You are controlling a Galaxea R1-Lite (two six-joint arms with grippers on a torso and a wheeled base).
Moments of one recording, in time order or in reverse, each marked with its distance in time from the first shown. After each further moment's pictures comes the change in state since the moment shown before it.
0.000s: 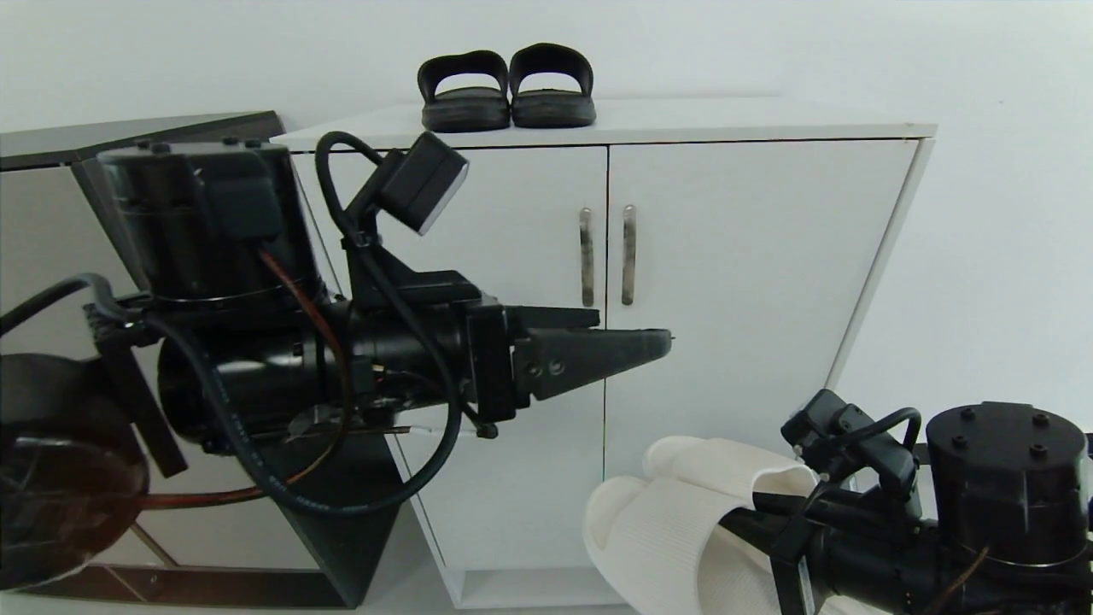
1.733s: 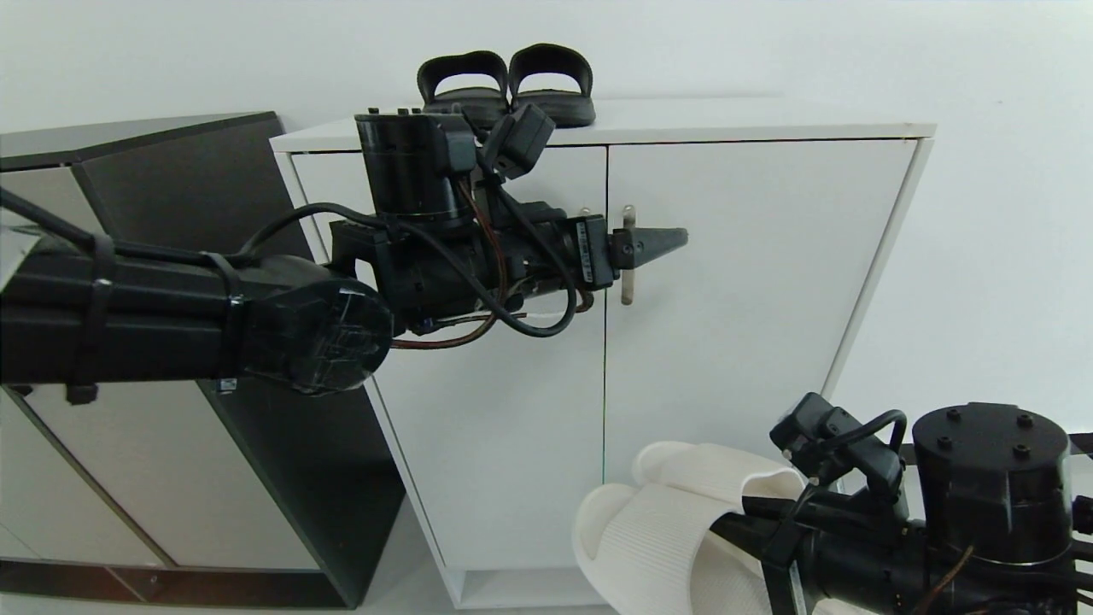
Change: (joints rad) left arm 0.063 0.346 -0.438 0.059 0.223 0.044; right arm 0.005 0.023 -0.006 -0.012 0.033 -0.003
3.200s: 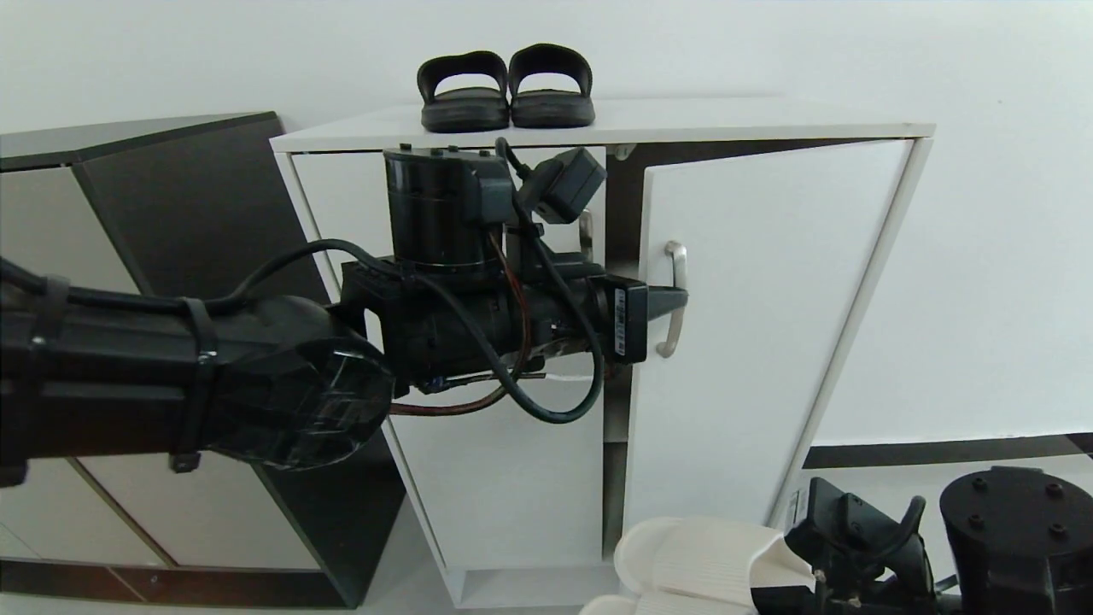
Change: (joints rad) left arm -0.109 -0.078 0.144 0.019 0.012 0.070; right arm 0.064 -0.049 0.129 0.005 0.161 -0.082
